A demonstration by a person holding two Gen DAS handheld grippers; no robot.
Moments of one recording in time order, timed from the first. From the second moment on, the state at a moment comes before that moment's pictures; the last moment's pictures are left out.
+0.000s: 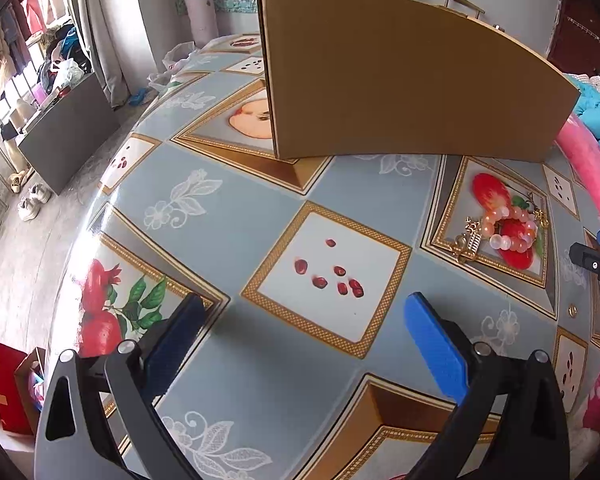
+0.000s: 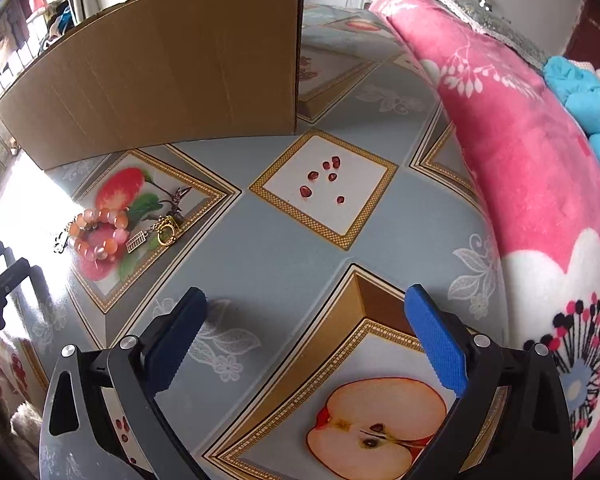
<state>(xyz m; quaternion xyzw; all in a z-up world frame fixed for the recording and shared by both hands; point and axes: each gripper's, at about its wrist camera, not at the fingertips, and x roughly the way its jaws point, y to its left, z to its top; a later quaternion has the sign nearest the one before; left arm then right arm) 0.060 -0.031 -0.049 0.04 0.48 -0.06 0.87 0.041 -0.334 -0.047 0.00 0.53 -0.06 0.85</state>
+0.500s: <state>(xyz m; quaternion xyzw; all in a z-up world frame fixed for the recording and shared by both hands) 0.054 -0.029 -0.048 0.05 0.46 -0.08 0.88 0.038 -0.318 -0.038 -0.04 0.51 -0.07 0.85</state>
